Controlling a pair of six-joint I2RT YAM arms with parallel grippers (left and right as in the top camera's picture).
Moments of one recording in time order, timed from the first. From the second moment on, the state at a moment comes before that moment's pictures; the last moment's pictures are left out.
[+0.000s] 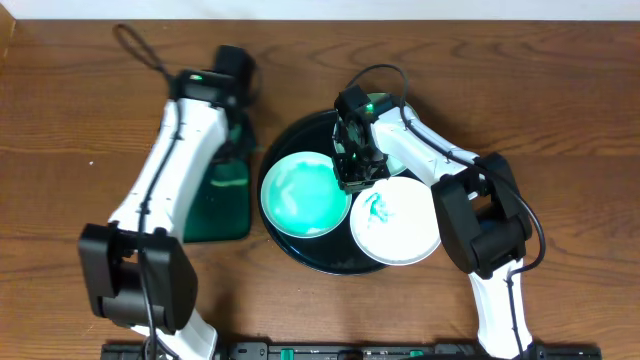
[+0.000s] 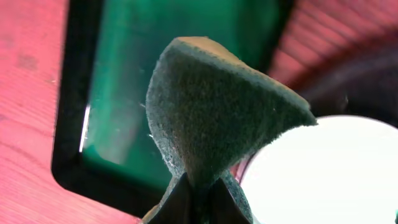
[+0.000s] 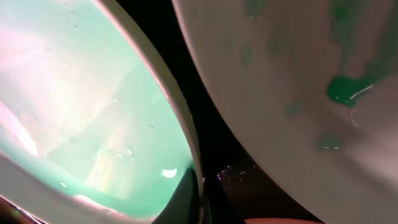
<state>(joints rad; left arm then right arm) -0.14 1.79 1.56 -1.21 -0.19 -0.53 0.53 2.24 1.68 -1.05 -0.31 0.28</state>
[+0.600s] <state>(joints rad) -0.02 1.96 1.39 -1.10 -0.11 -0.48 0.56 2.19 1.68 -1.02 -0.23 0.19</state>
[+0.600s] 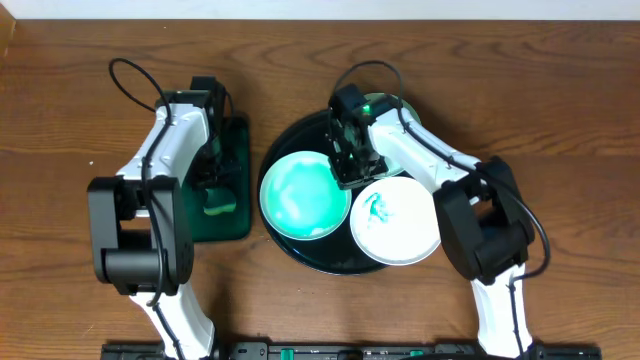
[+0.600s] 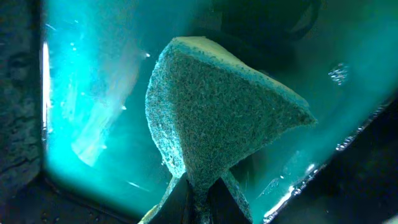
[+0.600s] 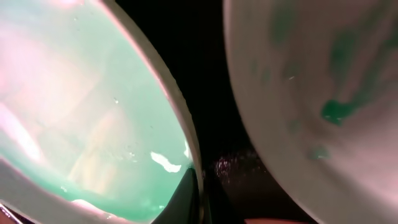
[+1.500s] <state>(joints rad) -0.02 1.96 1.39 -1.10 -0.11 -0.47 0.68 2.00 1.68 -1.02 0.21 0.14</state>
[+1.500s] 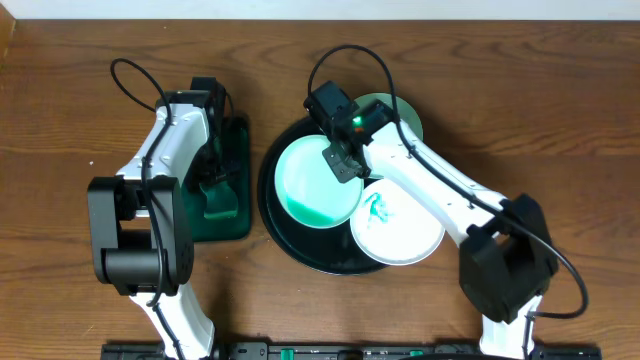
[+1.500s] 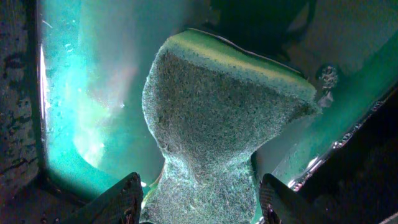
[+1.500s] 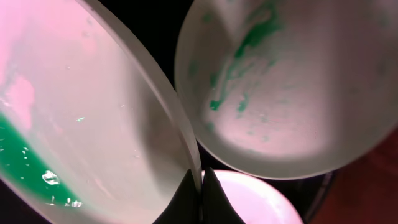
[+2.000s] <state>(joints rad) -0.02 1.96 1.39 -1.10 -0.11 -0.47 0.68 1.83 1.68 -1.02 0.43 0.06</state>
